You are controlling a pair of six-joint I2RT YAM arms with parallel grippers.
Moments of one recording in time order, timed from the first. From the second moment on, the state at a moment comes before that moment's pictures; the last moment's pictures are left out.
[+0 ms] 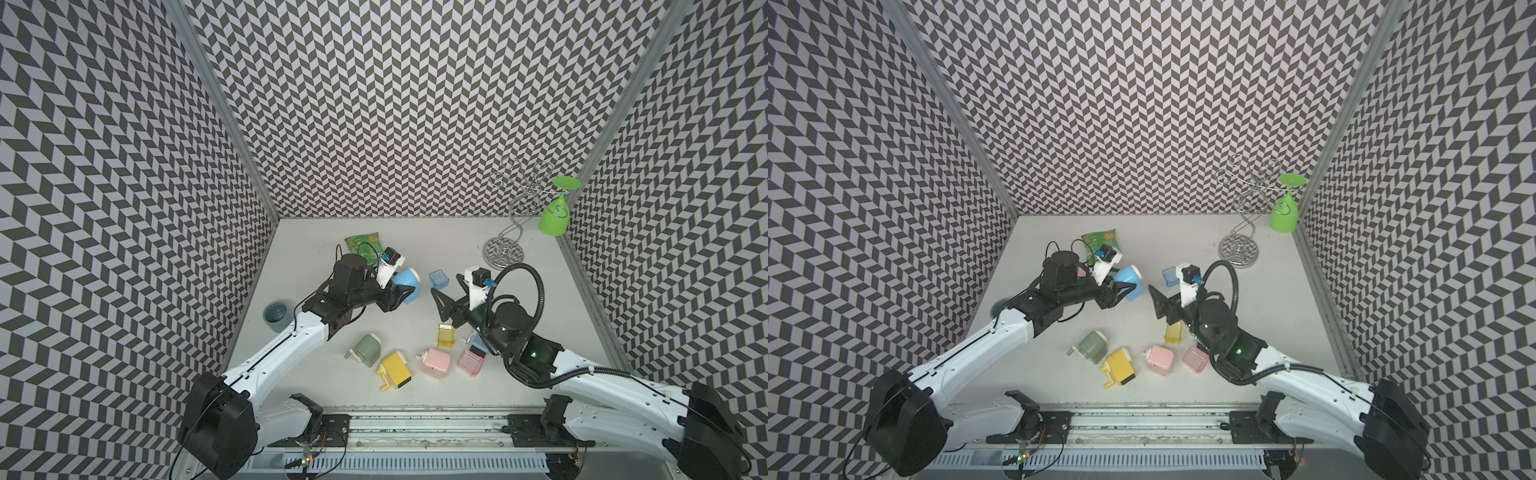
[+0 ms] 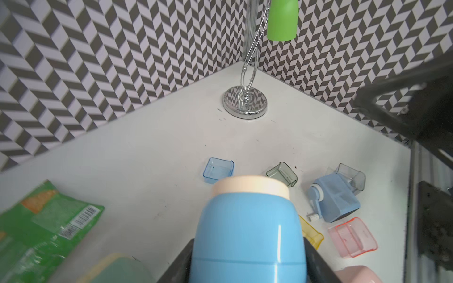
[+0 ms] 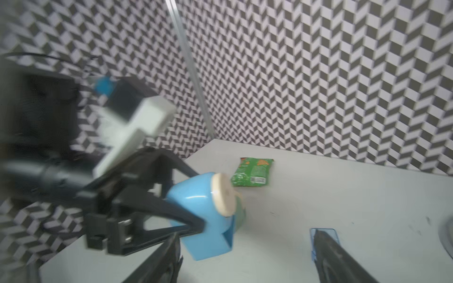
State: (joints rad) left arm -0.51 1.21 0.86 -0.08 0.43 0.15; right arm 0.83 1.03 0.58 0.35 0.27 0.29
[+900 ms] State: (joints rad) left arm -0.34 1.76 1.28 -0.29 0.85 1.12; right arm 0.48 1.85 1.25 -0.22 0.03 0.40
